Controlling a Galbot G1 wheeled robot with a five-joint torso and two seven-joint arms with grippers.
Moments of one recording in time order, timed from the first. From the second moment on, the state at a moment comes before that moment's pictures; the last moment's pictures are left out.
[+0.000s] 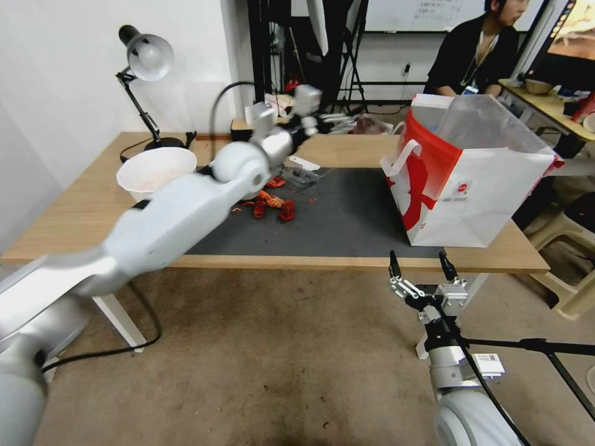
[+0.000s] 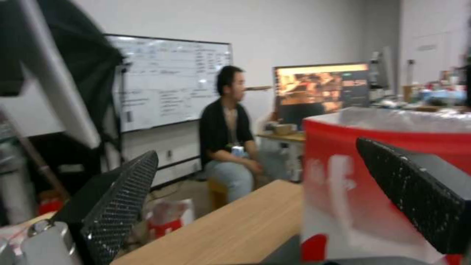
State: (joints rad) left arm 0.11 -0.95 0.42 -1.52 -1.05 -0.02 0.06; right arm -1.62 1.28 0.46 2.11 0.24 0.24 0.16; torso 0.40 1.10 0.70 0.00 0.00
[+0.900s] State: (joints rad) left arm 1.01 -0.75 -0.27 -1.96 -0.79 -0.02 -0.06; right arm -1.61 1.27 0.44 2.10 0.23 0.24 0.16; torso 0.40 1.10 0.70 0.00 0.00
